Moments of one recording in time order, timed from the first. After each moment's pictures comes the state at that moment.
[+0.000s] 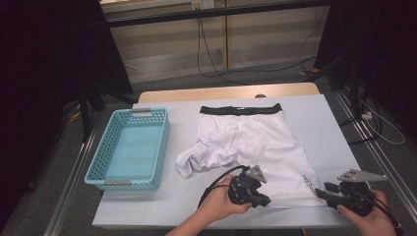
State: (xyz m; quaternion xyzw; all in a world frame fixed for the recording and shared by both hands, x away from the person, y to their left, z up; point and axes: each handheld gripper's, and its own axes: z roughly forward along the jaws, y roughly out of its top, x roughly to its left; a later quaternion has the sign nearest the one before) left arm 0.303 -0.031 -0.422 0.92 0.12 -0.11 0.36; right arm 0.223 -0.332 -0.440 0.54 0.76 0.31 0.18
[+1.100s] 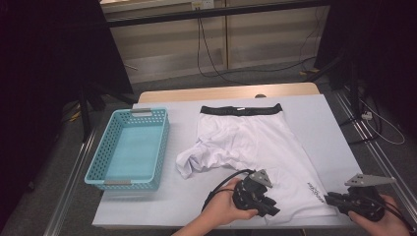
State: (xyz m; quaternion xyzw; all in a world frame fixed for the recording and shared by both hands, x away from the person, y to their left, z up) left arm 0.293 -0.035 -0.410 0.91 0.11 -0.13 0.38; right arm 0.216 -0.343 -0.431 0.53 0.78 0.31 0.14
